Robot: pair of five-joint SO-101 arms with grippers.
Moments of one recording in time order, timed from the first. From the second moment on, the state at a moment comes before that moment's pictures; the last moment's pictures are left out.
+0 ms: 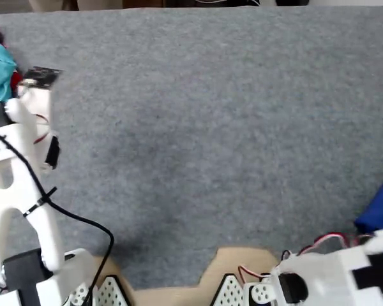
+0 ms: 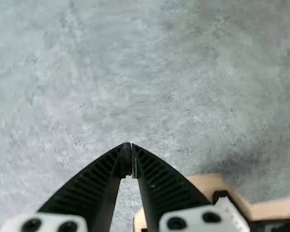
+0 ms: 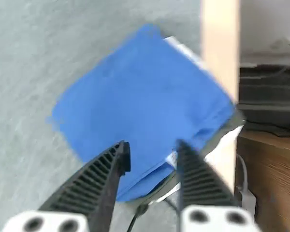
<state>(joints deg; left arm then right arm) -23.9 -18.0 6.6 99.6 -34.5 73.1 3.8 -33.0 101.4 -18.2</state>
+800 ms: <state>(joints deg) -80.2 -31.2 0.1 100.1 -33.8 9.0 -29.1 22.8 100.9 -18.2</state>
